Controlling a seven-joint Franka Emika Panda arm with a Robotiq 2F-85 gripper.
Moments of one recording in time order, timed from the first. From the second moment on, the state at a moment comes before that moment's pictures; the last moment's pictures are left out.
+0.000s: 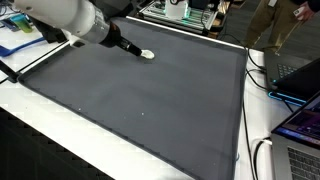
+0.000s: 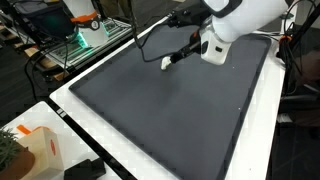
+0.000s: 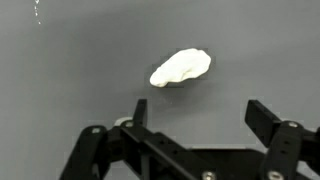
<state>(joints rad) -0.02 0.79 0.01 -1.31 0.08 1.44 0.20</state>
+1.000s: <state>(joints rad) -0.02 0.19 0.01 -1.94 0.18 1.73 0.13</state>
